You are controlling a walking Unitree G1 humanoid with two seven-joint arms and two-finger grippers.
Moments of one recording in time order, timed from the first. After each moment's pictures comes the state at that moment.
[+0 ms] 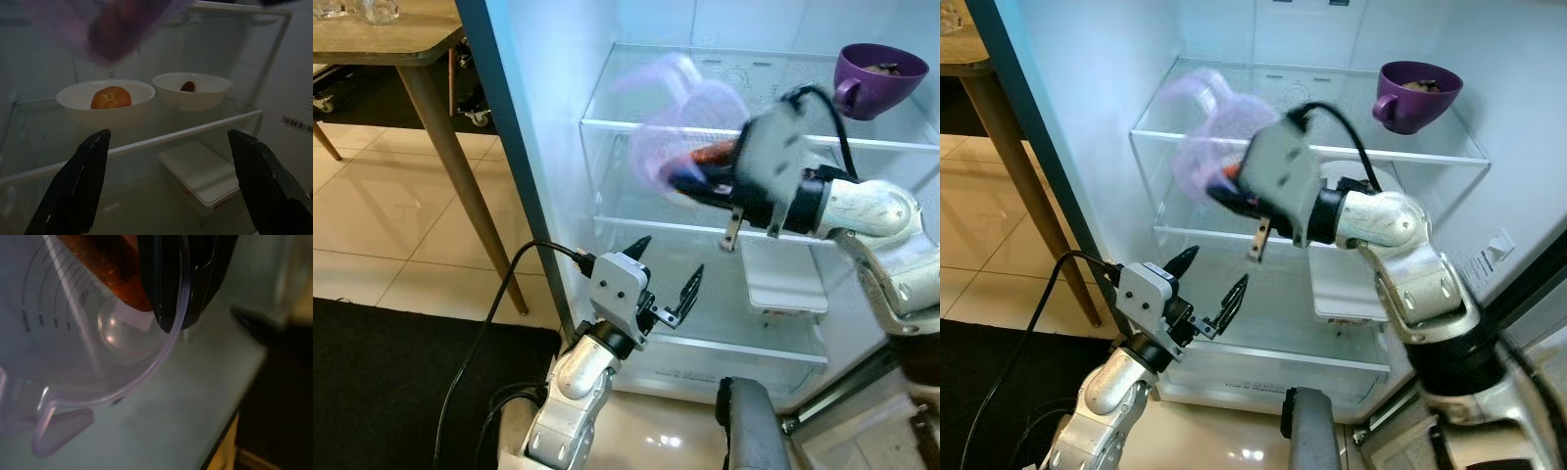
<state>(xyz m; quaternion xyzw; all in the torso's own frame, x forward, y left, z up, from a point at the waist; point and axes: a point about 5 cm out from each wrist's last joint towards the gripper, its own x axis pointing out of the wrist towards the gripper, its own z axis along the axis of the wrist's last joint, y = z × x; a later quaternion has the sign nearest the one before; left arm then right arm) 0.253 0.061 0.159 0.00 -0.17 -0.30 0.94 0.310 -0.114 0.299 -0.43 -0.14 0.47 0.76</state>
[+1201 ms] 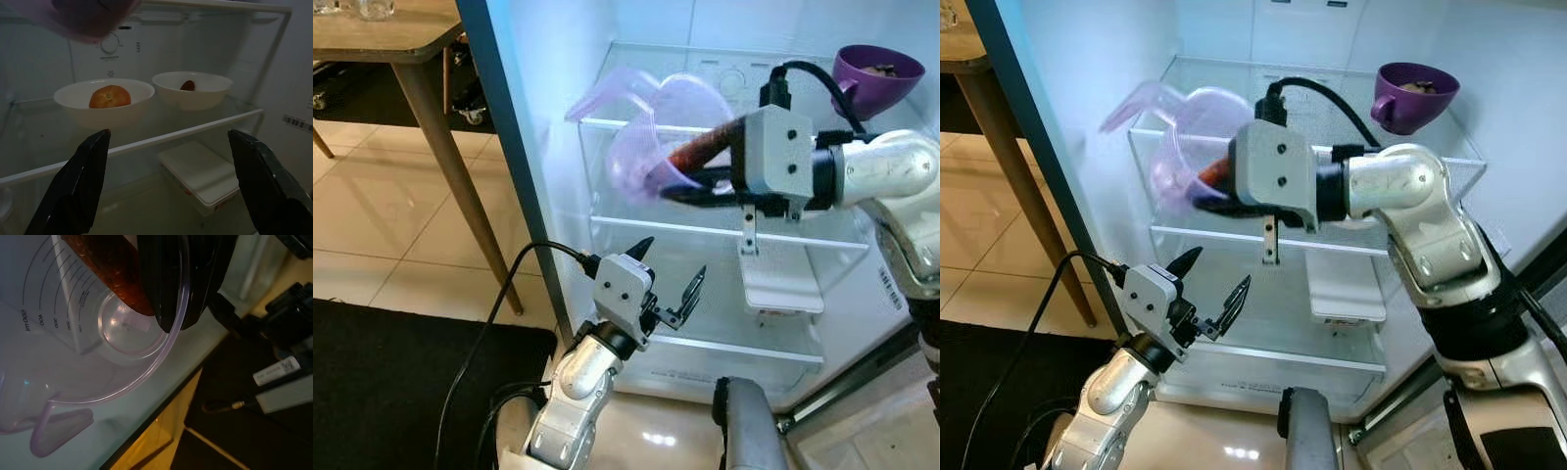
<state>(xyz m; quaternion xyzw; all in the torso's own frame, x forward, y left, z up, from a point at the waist) 0.253 0.058 0.158 0.00 -0.17 -0.31 0.94 0.292 -0.109 0.332 -0.38 -0.18 0.58 0.70</state>
